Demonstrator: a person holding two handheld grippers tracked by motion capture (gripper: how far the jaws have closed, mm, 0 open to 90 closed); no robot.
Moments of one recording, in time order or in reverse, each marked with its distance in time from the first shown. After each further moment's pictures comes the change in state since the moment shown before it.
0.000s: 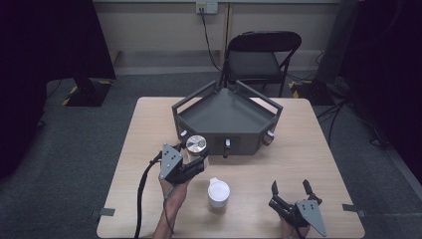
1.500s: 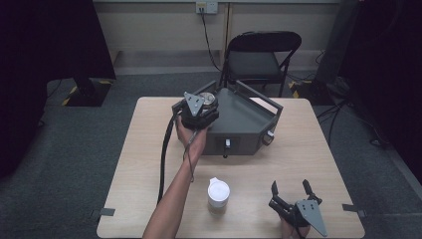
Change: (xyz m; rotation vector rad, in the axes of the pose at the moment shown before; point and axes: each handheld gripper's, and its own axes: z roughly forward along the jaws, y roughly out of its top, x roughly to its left) left arm -0.003 0.045 0.136 0.110 0.262 0.013; right arm -0.002 0.000 0.000 0.000 0.009 0.000
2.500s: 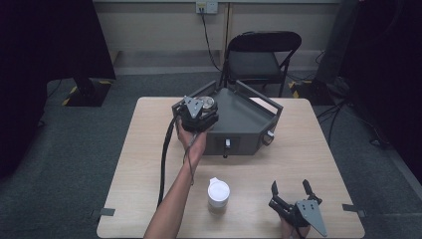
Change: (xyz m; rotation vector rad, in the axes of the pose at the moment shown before) left arm 0.003 -0.004 0.001 0.032 -0.003 -0.028; right arm 0.000 0.000 0.000 0.000 0.000 0.000
